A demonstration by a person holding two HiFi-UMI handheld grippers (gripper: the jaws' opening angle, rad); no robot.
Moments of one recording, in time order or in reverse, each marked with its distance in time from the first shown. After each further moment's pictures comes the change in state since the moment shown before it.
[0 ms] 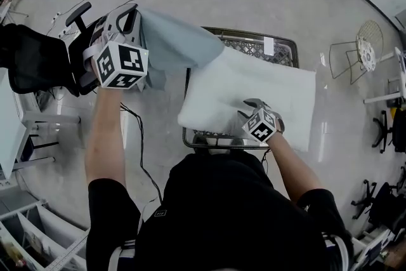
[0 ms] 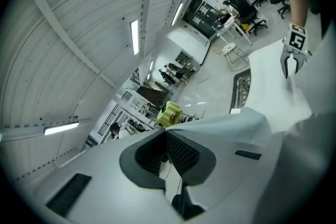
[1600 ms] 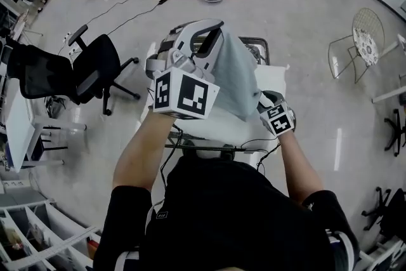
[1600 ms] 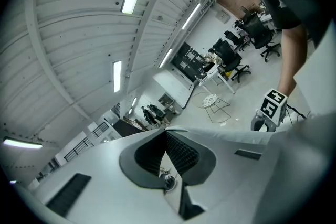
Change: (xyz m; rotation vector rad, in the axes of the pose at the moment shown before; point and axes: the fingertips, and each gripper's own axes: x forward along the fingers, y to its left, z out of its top) left arm -0.060 -0.215 0.412 -0.083 -0.447 -0.211; right arm -0.141 -0.160 -0.171 0.324 -0.244 -0.168
